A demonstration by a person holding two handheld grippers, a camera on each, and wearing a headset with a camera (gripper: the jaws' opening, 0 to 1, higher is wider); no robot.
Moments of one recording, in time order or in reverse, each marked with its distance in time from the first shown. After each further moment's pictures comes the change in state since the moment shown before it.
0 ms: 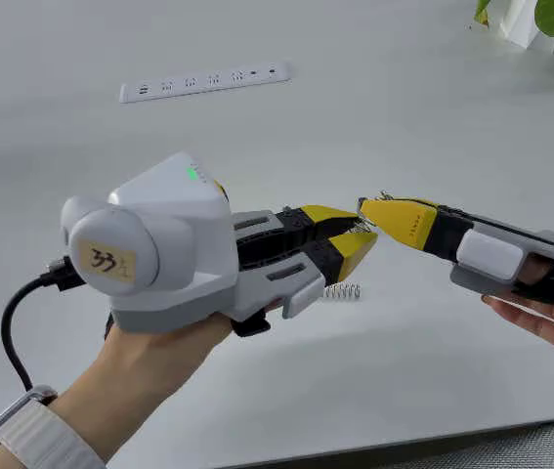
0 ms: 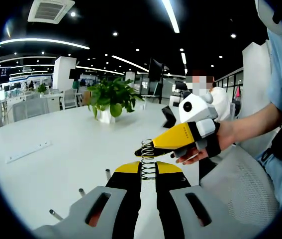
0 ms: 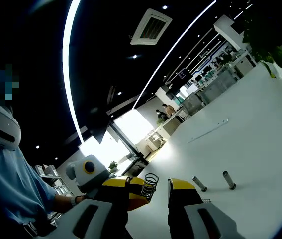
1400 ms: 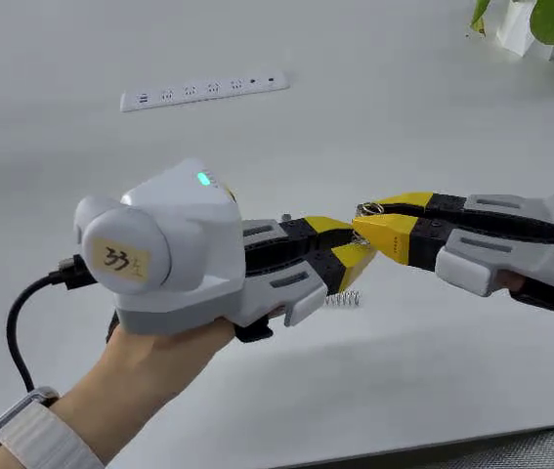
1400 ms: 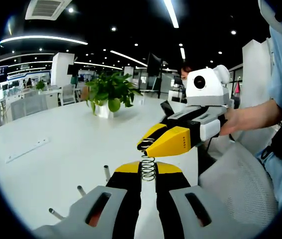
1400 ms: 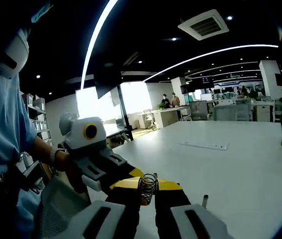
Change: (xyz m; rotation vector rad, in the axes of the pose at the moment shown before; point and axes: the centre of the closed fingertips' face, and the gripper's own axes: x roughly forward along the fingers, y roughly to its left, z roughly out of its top) left arm 0.003 -0.001 -0.006 0.004 0.053 -0.014; right arm 0.007 0.012 -0.009 -0.530 0.228 -0.091
